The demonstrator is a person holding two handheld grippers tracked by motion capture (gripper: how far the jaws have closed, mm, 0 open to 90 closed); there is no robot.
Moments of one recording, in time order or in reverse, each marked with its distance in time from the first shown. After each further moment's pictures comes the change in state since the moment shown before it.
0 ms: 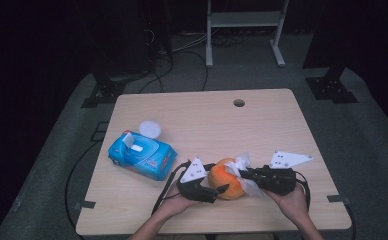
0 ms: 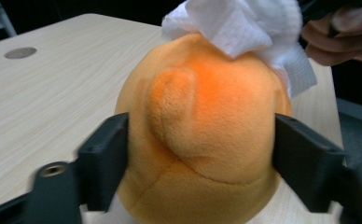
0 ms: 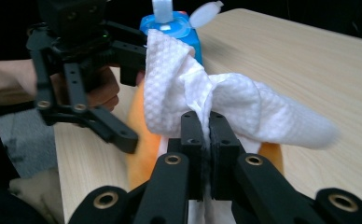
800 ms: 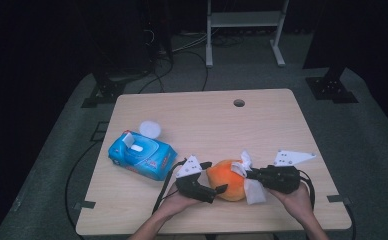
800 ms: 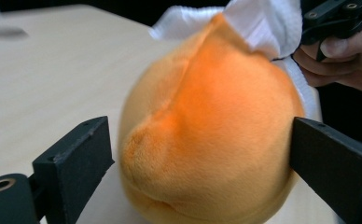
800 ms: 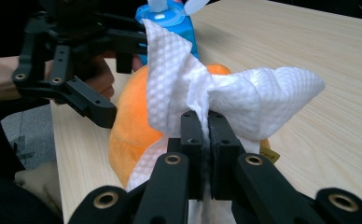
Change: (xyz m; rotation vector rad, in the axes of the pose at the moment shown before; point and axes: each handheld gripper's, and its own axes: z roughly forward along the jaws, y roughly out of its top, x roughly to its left) left arm 0.014 -0.011 0.004 -0.044 -0.059 -0.152; right arm -0.016 -0.010 -0.005 0.033 0.016 0.048
